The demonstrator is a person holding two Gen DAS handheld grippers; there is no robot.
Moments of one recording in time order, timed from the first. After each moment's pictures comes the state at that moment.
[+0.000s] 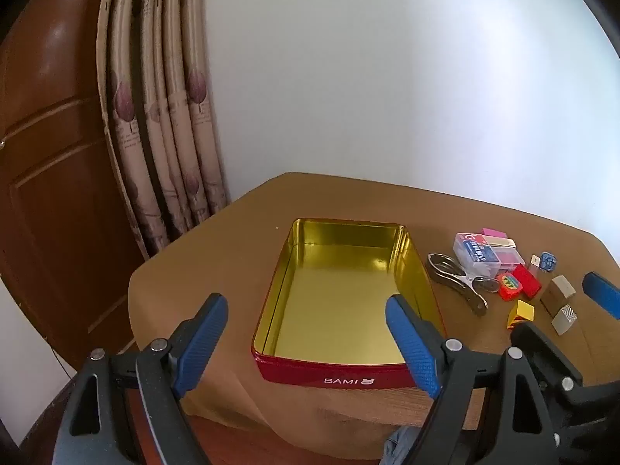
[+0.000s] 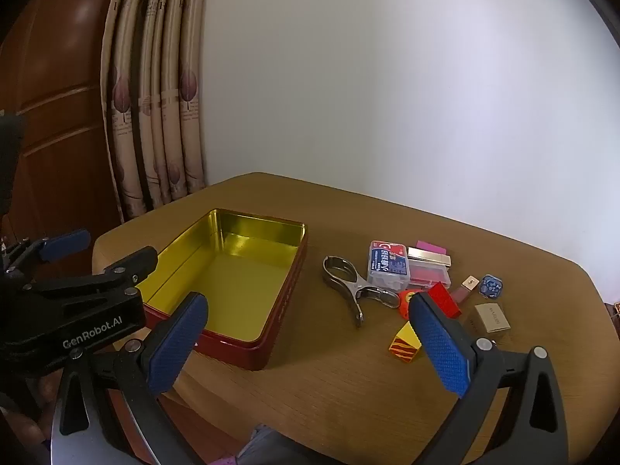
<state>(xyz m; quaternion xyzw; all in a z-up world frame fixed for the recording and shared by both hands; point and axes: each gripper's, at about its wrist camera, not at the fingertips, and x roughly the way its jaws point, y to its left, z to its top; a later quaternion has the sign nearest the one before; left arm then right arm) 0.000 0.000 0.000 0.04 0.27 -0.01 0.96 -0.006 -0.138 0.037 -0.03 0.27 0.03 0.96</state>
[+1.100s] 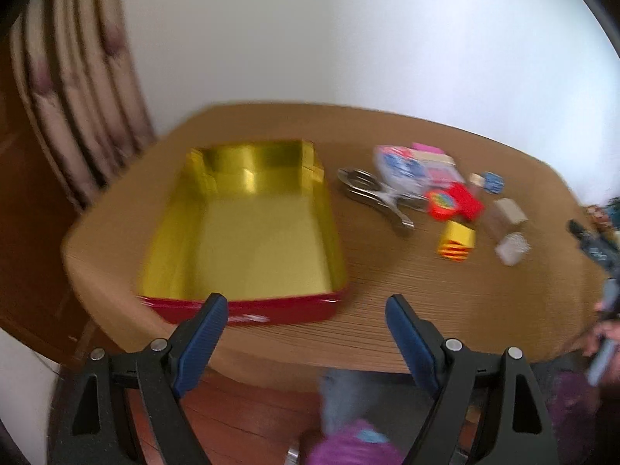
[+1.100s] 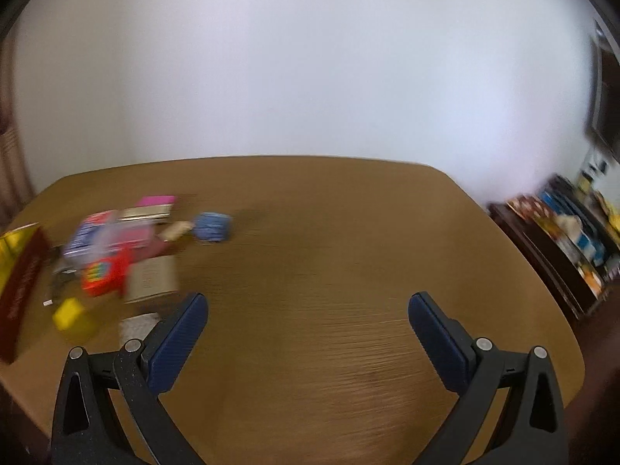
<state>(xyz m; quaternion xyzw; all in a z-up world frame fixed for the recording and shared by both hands) 0.003 -0.080 -0.033 0.05 0.43 -0.14 0.89 -0.012 -0.443 -0.016 0.06 0.34 -0.25 0.91</state>
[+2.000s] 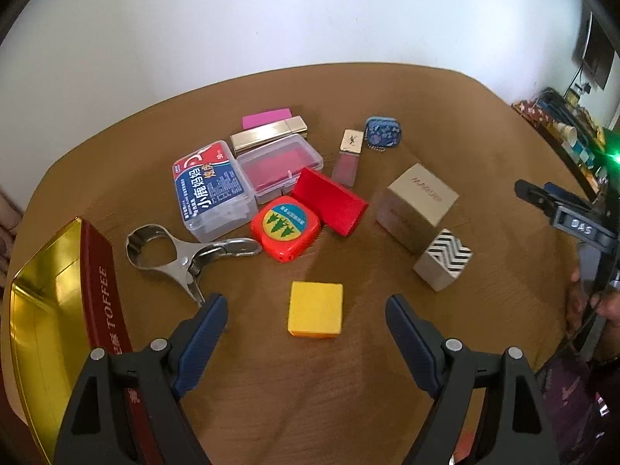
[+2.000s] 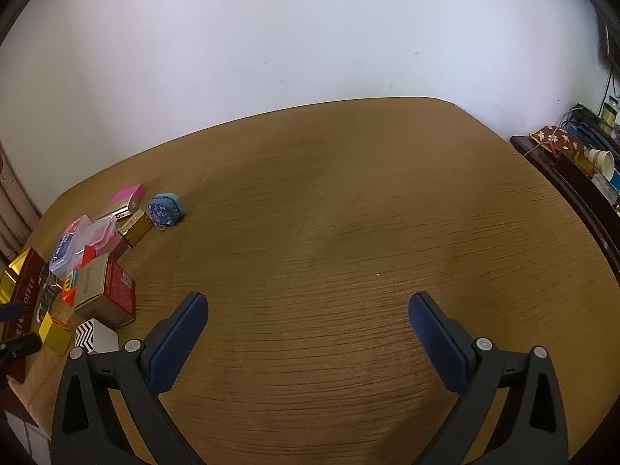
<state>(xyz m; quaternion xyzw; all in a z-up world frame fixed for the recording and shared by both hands) 0.078 -0.261 -0.078 0.20 0.46 -0.31 0.81 -0.003 -0.502 -0.054 0.16 0.39 -0.20 0.89</state>
